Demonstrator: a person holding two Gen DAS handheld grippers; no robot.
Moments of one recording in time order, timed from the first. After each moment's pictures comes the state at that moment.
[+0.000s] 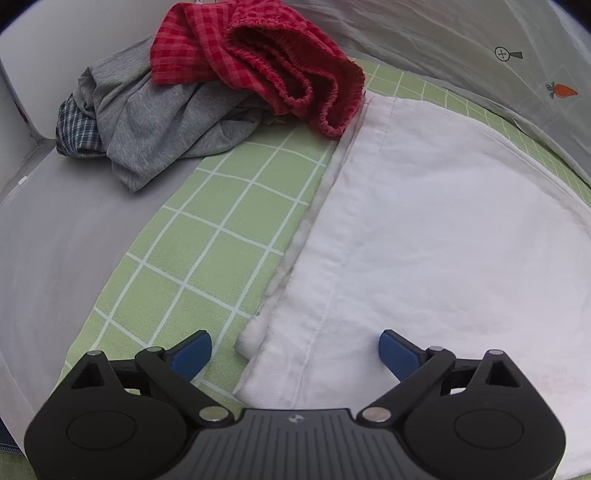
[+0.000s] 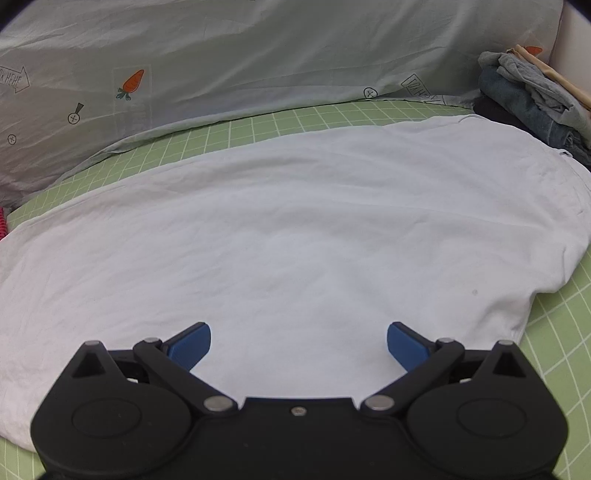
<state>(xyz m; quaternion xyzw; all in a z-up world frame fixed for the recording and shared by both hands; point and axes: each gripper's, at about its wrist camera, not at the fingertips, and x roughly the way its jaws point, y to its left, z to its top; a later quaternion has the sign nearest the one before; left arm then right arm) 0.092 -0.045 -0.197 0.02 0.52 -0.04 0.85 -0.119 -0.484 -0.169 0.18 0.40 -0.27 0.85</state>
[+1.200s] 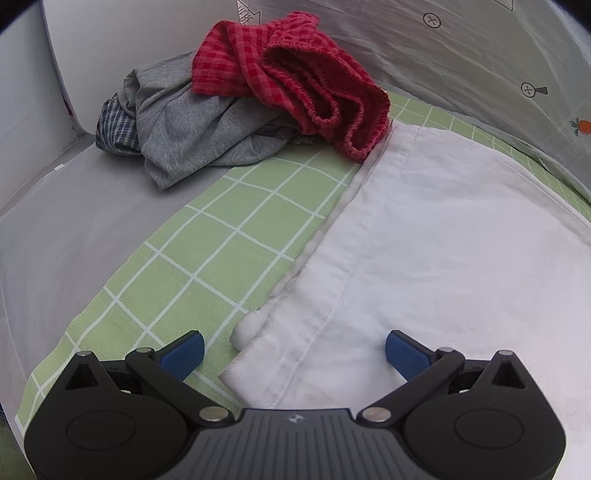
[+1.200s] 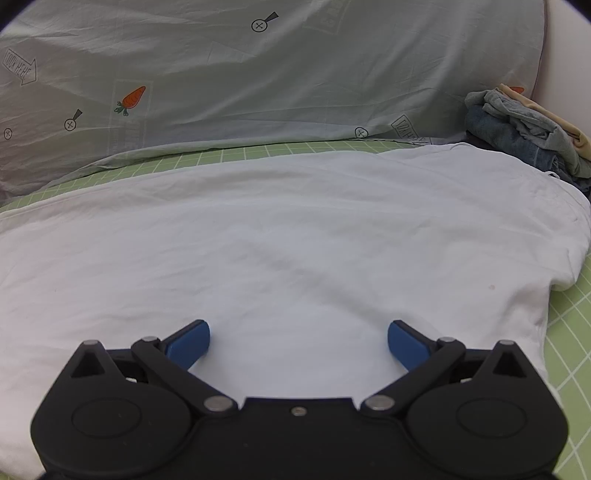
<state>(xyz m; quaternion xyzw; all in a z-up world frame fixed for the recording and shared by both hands) 0.071 -0.054 -0.207 -0.01 0.46 0.04 0.89 -0.127 -0.465 -0.215 0.11 0.32 -0.32 0.89</state>
